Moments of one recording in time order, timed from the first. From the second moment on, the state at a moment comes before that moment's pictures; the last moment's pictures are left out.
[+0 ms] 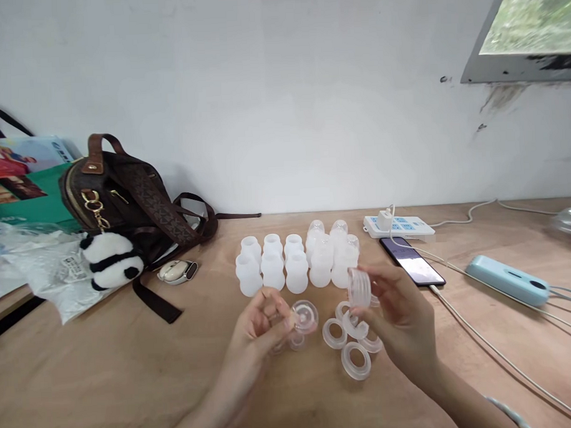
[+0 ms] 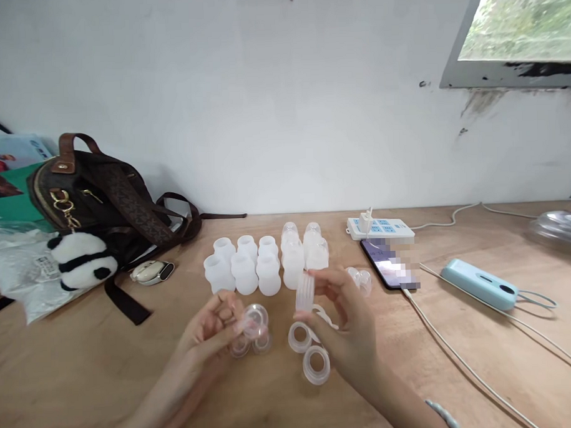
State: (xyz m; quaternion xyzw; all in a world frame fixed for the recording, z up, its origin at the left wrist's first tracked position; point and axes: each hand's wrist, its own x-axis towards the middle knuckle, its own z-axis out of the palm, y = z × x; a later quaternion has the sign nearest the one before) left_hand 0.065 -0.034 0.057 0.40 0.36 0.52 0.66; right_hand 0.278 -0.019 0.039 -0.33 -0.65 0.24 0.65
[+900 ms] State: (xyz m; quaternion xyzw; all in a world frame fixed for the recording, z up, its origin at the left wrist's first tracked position) left_hand -0.016 0.009 0.013 0.69 0.56 0.32 0.34; right_hand 0.285 -0.001 0.035 -0.44 -0.68 0.14 0.57
